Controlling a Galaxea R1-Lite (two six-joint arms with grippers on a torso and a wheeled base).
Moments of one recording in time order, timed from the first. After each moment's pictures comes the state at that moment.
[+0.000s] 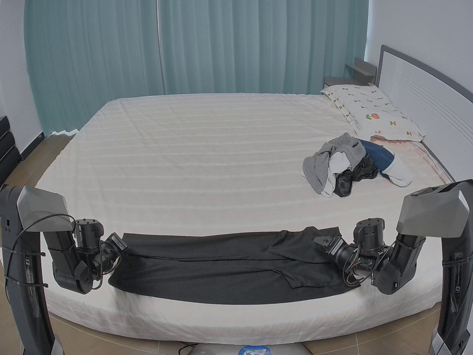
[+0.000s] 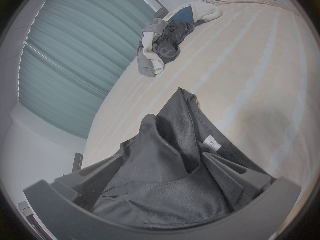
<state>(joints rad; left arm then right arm) 0.04 2.39 -0.54 -1.31 0.04 -0.74 0.31 2.37 -0.59 -1.21 -0.02 0.93</state>
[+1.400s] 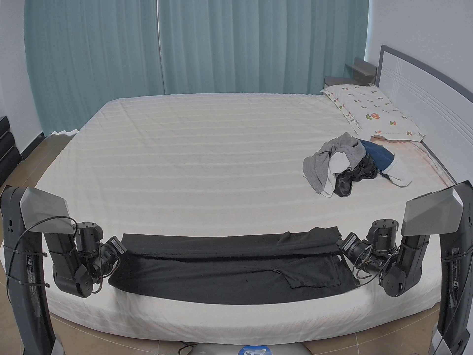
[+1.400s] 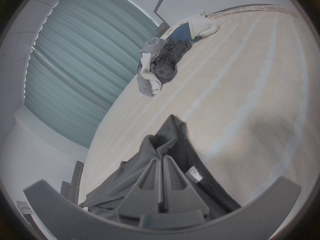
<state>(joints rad) 0.05 2.42 -0.49 -1.37 0.06 -0.64 0.20 2.43 -0.52 -1.44 -0.01 0.88</state>
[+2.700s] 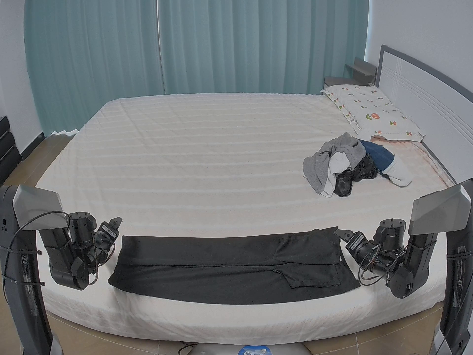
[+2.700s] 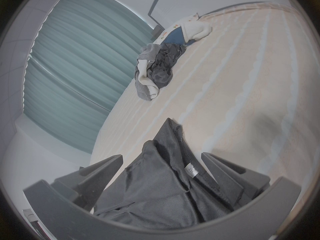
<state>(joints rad) 0.07 2.38 -0.57 -1.38 0.05 -0.86 0.20 2.37 -0.45 -1.47 -0.01 0.94</state>
